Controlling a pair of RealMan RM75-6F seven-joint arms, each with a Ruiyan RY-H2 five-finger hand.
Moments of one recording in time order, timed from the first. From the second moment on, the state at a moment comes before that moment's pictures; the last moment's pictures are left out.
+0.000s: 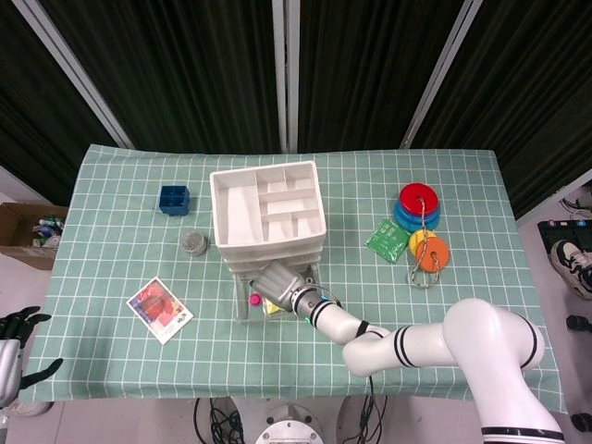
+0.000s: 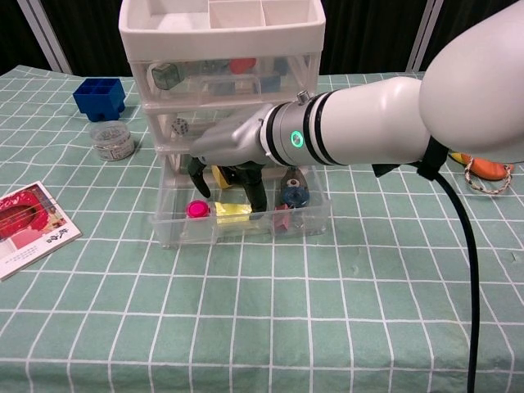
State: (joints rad) left arm 0.07 -1.19 0.00 -1.51 1.52 1.60 -0.02; right arm 1.42 -1.67 0.03 -1.46 -0.58 0.68 -0.72
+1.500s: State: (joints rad) left arm 0.06 -1.19 0.00 -1.51 1.53 1.59 -0.03; right arm 1.39 -1.72 0.05 -1.43 -0.66 0.75 -0.71
